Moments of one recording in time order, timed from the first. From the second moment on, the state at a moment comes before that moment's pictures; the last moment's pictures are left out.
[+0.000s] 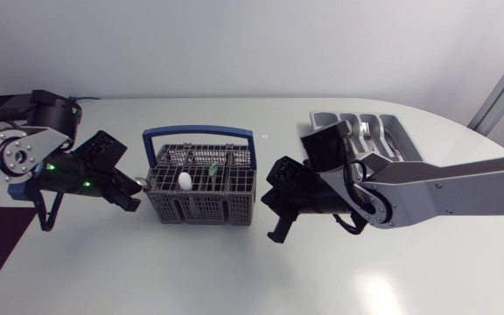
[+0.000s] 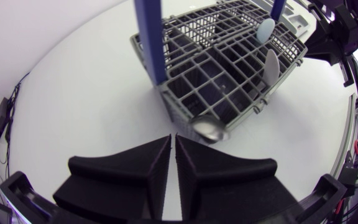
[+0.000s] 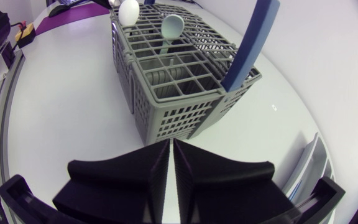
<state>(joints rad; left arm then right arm) -0.08 1.43 0.82 -0.40 0.23 0.49 0.60 1.63 0.77 0.09 -0.18 -0.45</state>
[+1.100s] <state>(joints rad) 0.00 1.23 0.84 -0.44 0.28 0.61 0.55 1.44 0.72 0.07 -0.15 -0.46</state>
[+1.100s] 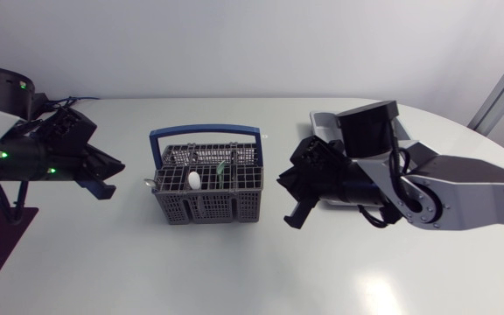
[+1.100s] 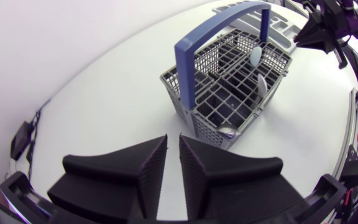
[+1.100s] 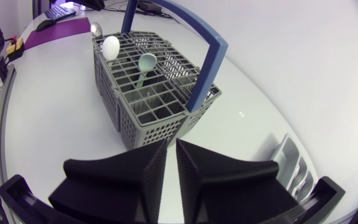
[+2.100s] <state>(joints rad) -0.11 1.12 0.65 -0.24 0.35 1.56 0.54 1.32 0.68 -0.01 -0.19 -0.48</state>
